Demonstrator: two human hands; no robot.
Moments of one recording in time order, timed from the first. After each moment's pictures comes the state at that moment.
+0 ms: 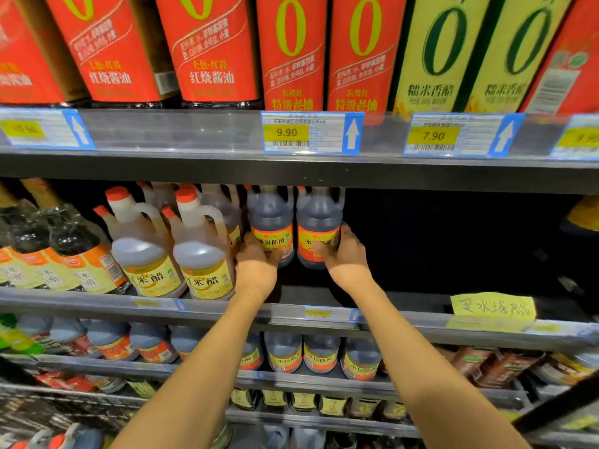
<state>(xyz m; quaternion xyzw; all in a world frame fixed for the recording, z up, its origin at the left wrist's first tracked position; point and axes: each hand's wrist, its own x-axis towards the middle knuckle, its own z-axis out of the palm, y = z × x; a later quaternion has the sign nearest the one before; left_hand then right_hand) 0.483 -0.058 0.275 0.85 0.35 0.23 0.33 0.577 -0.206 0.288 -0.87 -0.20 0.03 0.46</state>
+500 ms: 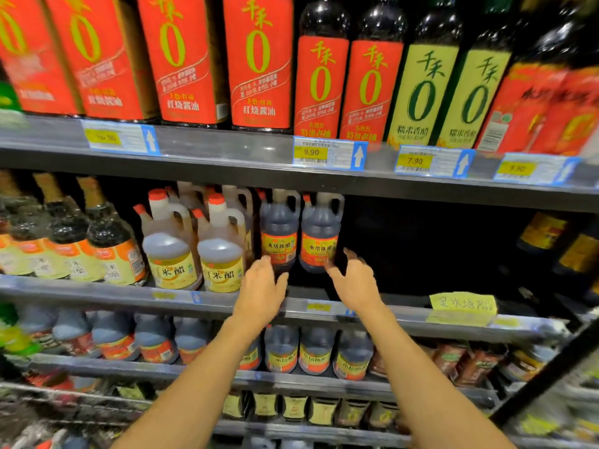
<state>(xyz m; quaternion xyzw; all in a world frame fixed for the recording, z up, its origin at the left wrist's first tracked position) 0.417 -0.085 0.287 0.91 0.24 0.20 0.27 0.520 -0.247 0.304 -0.91 -0.18 0.03 0.37</state>
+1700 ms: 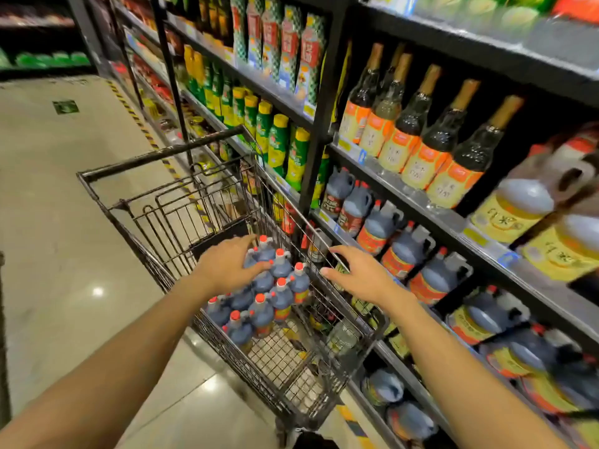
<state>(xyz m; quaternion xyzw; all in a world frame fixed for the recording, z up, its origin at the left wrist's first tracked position) -0.114 0.104 0.211 0.83 0.52 0.03 0.17 0.167 0.030 0.220 -0.71 -0.67 0.21 0.10</state>
